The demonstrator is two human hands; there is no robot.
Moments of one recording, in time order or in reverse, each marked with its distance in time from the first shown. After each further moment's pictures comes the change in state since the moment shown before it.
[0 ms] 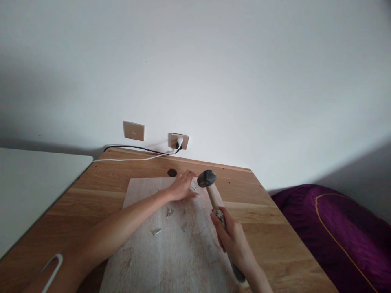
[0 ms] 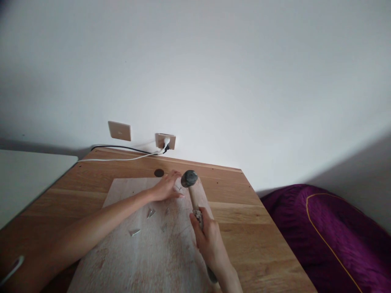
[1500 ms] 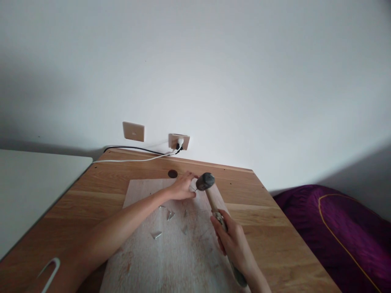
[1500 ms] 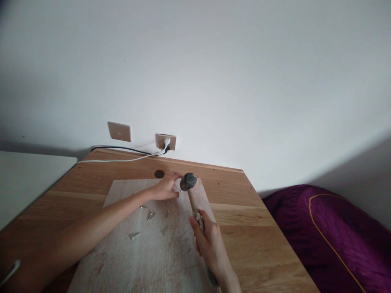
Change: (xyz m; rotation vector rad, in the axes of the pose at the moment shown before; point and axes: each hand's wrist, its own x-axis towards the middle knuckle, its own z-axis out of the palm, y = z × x) left_hand 0.002 -0.007 -0.006 -0.060 -0.064 -0.003; right_hand -0.001 0.016 0.010 0.108 -0.009 0.026
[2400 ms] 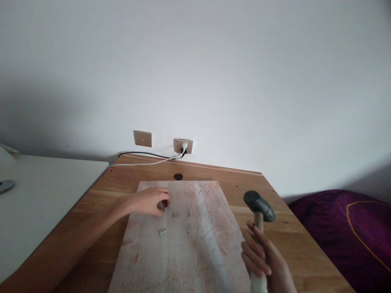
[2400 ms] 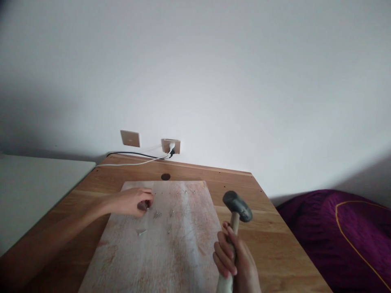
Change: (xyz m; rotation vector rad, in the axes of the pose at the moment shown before) left_hand -0.108 0.034 -0.106 0.217 -0.357 -0.011; right_hand -0.044 -0.031 -0.037 1.131 0.127 0.195
